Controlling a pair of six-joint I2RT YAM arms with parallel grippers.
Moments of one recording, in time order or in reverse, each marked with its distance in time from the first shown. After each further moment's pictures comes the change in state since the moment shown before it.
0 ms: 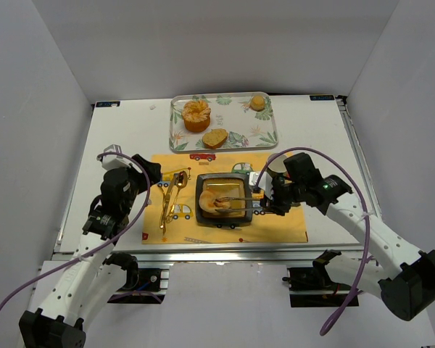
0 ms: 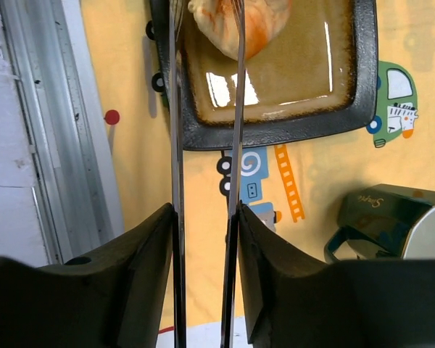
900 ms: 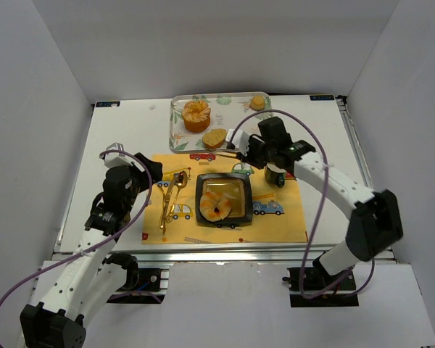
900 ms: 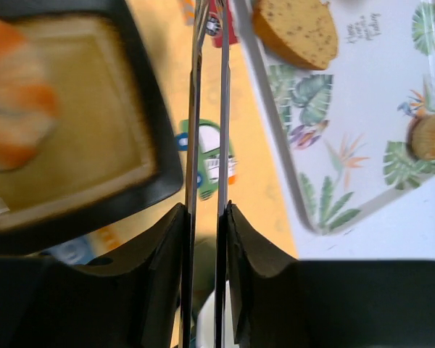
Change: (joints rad) left arm 0.000 0.042 0.000 0.026 0.010 0.001; right arm -0.002 0.422 0.318 0.303 0.221 0.040
